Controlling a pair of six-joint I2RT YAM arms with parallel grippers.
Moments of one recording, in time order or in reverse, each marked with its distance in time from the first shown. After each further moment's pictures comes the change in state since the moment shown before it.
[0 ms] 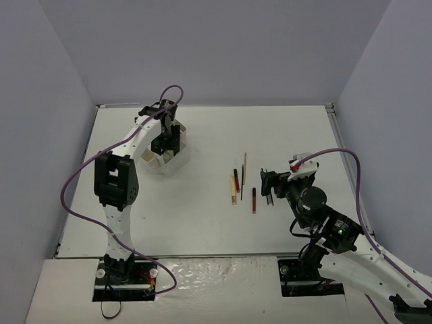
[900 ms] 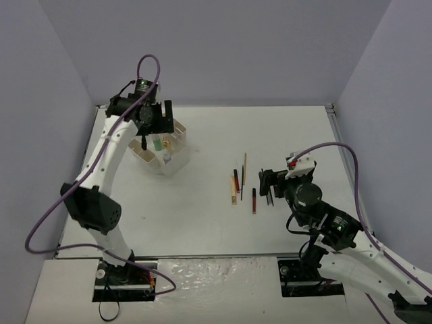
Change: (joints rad) left arm -0.002 -0.395 0.064 -0.084 0.012 -0.022; right arm 0.006 0.093 0.081 -0.094 -0.004 0.069
